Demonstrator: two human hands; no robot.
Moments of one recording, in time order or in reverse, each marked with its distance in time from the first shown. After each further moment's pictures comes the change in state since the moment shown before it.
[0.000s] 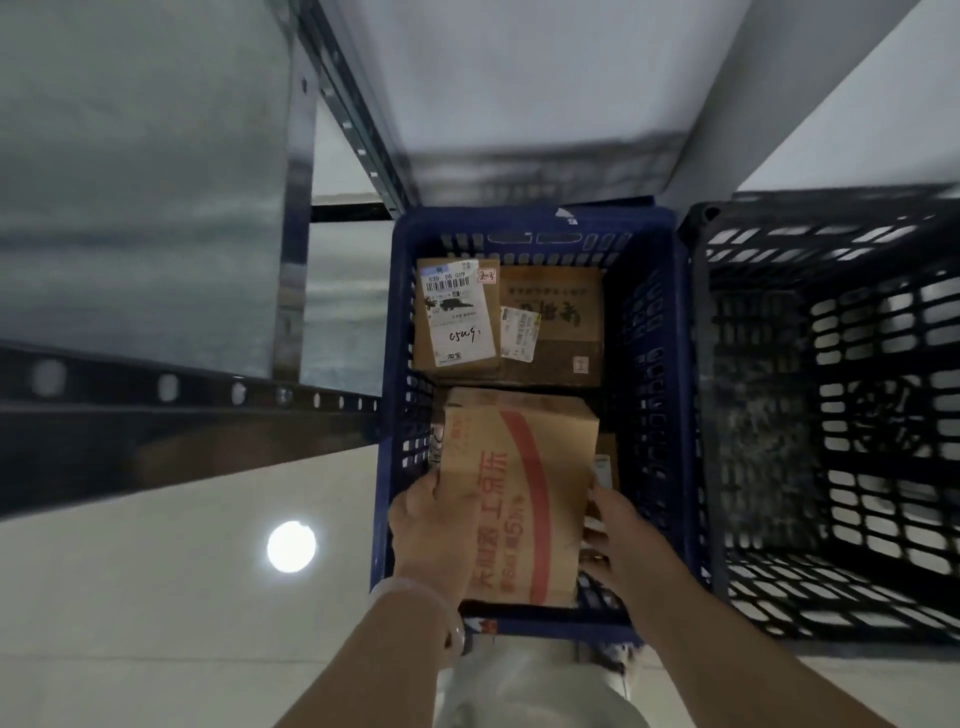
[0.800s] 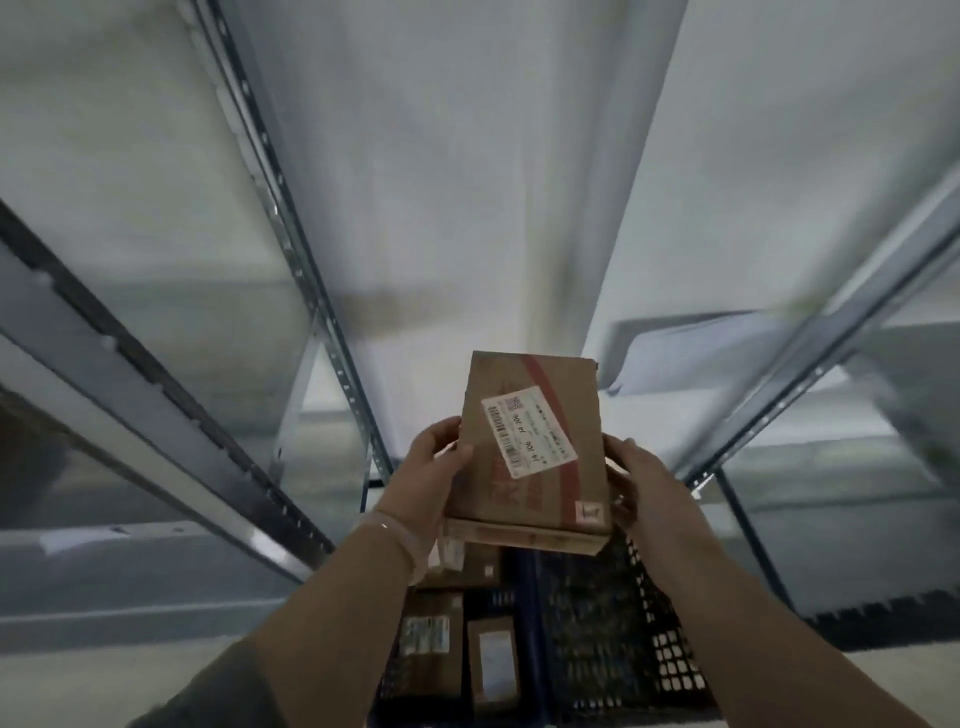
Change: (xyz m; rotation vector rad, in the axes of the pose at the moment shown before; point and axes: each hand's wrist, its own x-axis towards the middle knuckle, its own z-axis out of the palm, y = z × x) left_hand -0.445 0.255 -0.147 -0.424 -0.365 0.613; right_hand -0.504 -0.223 -0.074 0.108 0.081 -0.745
